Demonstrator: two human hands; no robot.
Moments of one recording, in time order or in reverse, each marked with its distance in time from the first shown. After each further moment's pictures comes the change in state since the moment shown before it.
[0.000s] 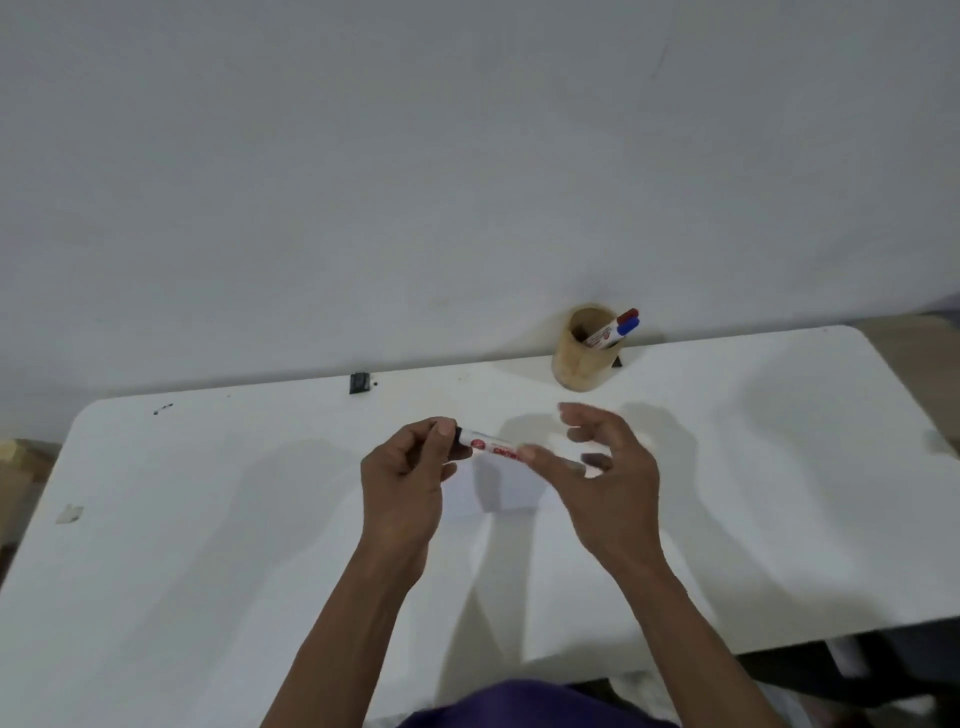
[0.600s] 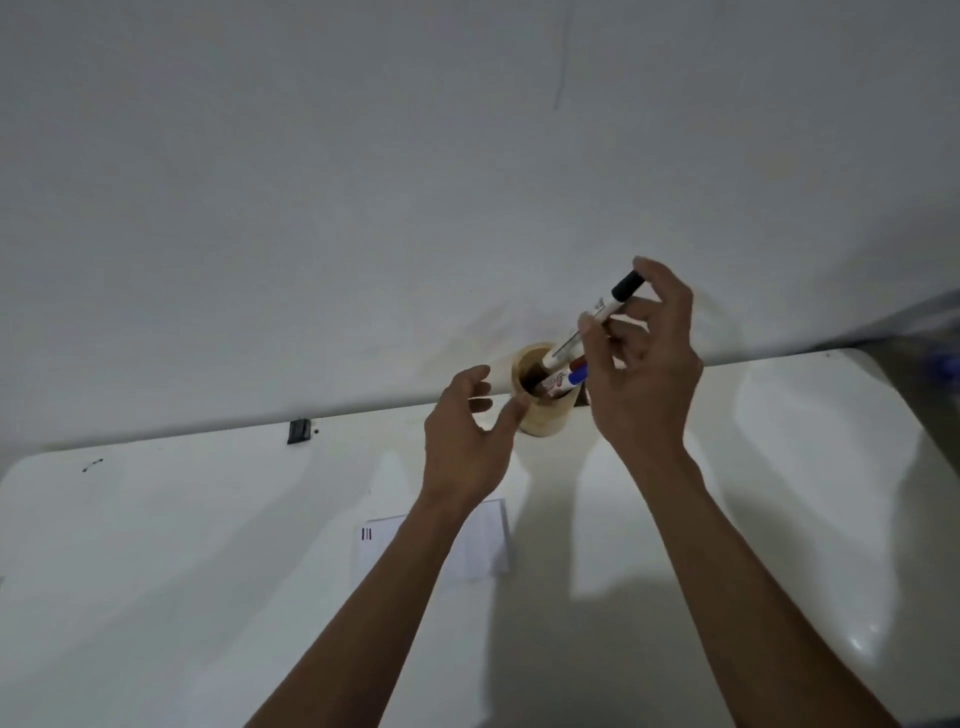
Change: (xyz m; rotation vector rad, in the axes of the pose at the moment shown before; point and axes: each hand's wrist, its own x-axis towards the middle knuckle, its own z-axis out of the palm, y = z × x) left_hand 0.084 0.001 0.147 0.559 -0.074 0.192; right_hand 0.173 -0.023 -0.049 -0.057 0.179 -0.372
